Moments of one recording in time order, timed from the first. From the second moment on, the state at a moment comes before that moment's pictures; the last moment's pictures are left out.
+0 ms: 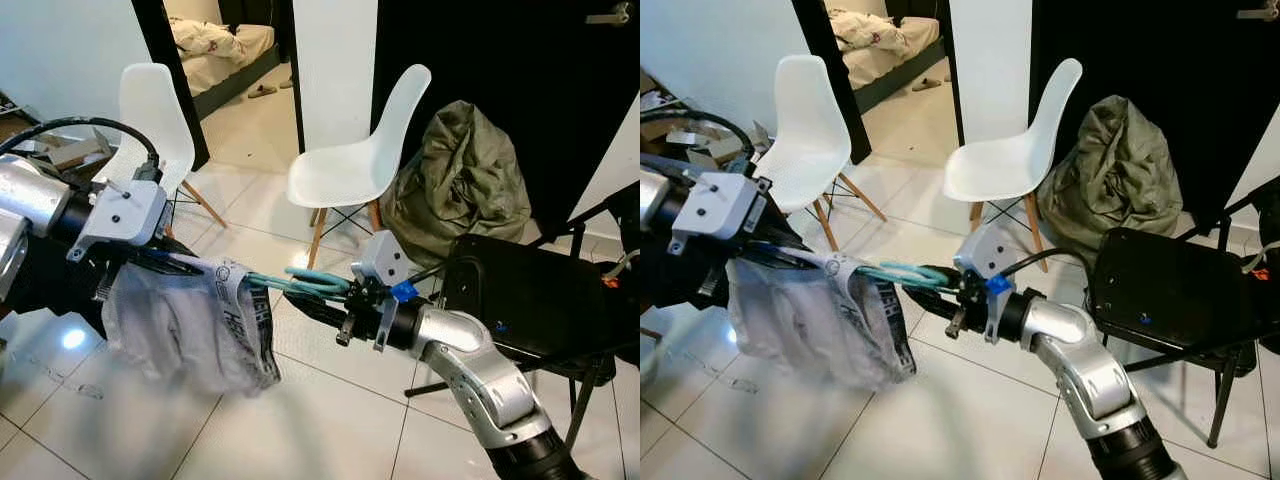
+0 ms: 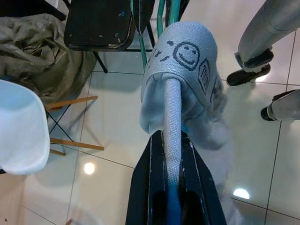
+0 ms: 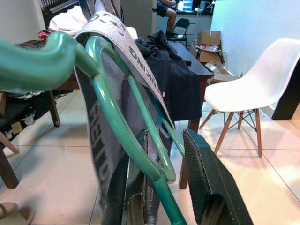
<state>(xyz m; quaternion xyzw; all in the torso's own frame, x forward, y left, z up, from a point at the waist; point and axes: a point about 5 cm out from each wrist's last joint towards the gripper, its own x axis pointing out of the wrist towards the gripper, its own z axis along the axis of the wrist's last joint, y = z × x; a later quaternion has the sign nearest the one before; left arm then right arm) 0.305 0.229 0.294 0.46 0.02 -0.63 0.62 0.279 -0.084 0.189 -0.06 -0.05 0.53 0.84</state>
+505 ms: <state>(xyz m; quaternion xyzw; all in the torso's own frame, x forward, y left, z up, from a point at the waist) 0.314 0.214 0.298 0.42 -0.02 -0.65 0.64 0.282 -0.089 0.190 -0.06 -0.06 0.51 0.86</state>
